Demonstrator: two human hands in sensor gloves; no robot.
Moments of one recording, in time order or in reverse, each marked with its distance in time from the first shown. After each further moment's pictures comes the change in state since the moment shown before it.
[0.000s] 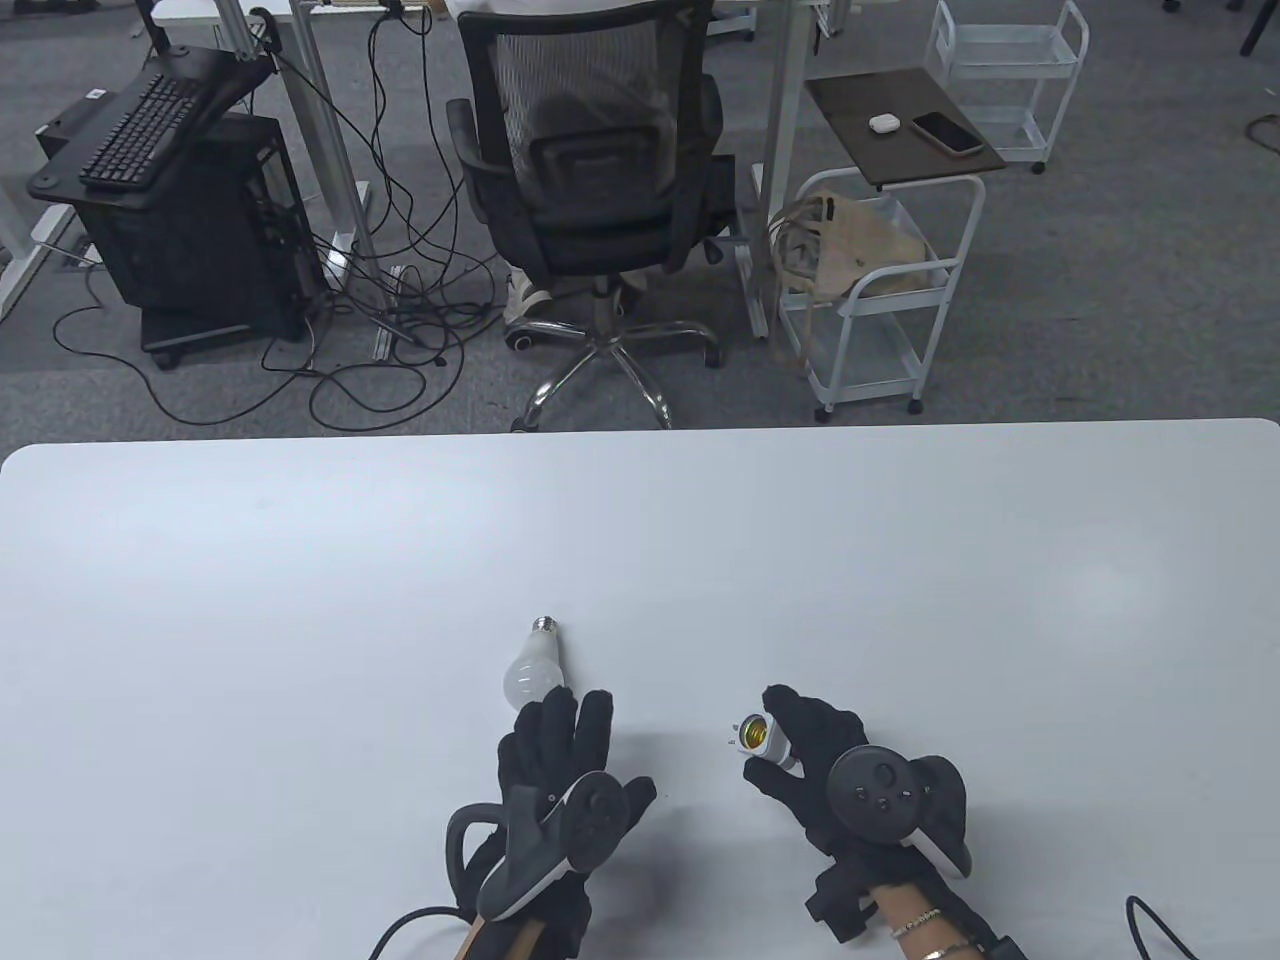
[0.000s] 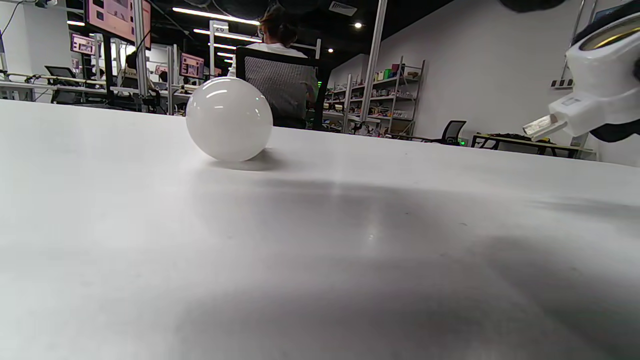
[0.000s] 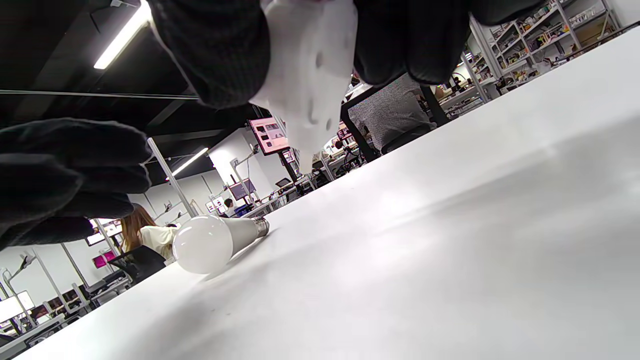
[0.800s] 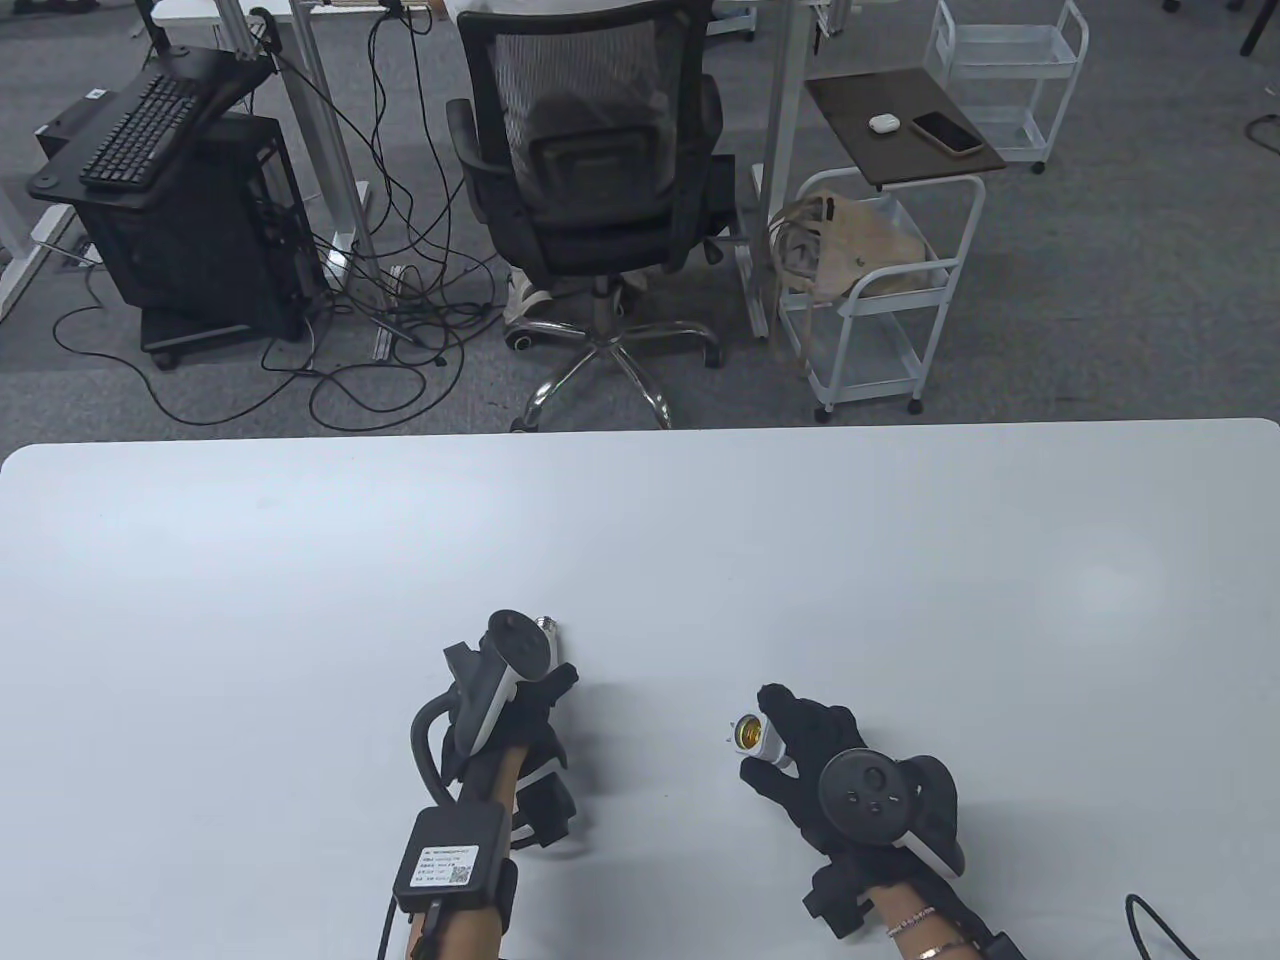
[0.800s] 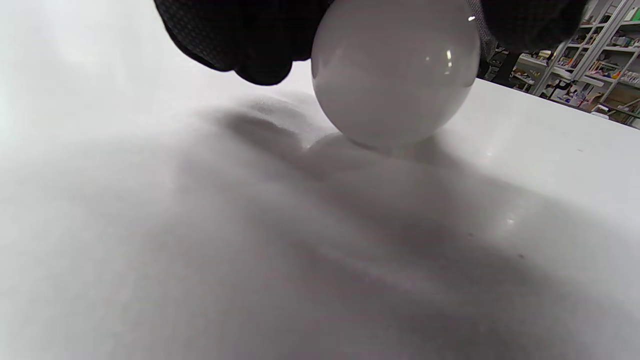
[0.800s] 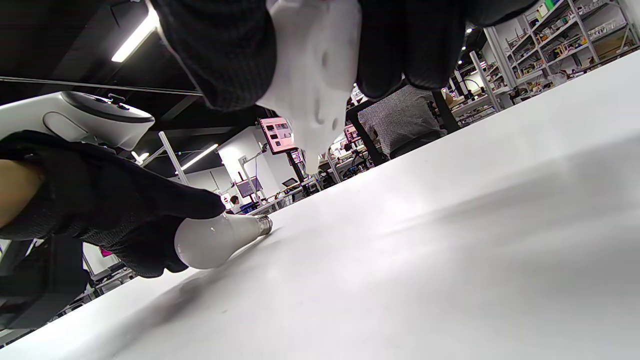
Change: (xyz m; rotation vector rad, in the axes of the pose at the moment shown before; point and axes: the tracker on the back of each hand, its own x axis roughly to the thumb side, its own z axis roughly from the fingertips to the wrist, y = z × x) left_hand -0.080 -0.008 -0.109 -0.215 0.552 0.207; right_hand 0.006 0.002 -0.002 -0.010 -0.042 0.045
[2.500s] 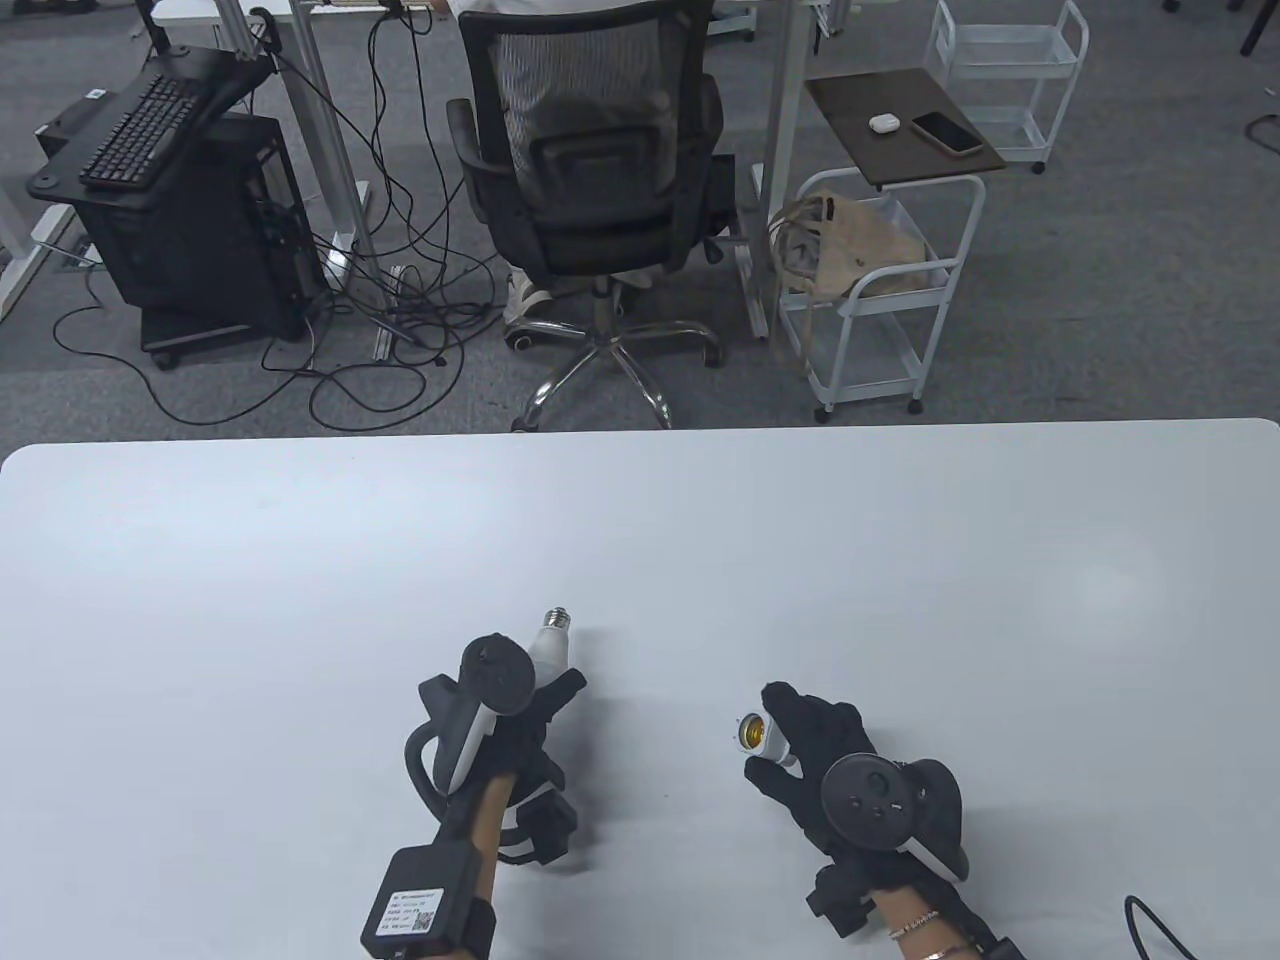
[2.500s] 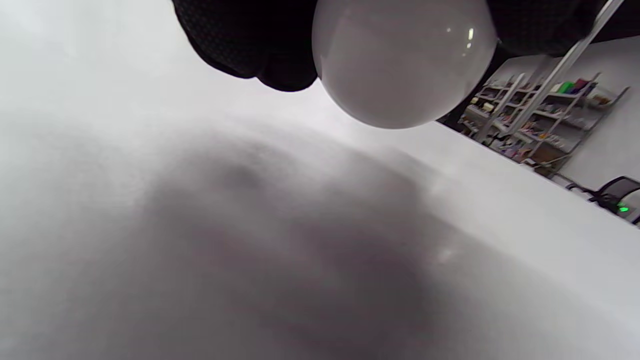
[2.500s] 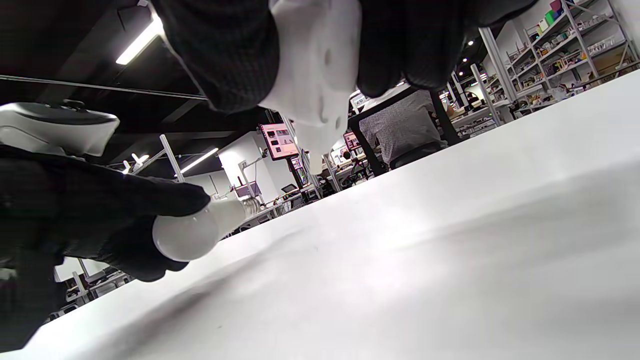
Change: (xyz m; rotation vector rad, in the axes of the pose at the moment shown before) left_hand -0.011 0.003 0.017 0.056 -0.088 0.140; right_hand 0.002 -0.005 0.002 -0.026 -0.005 0.021
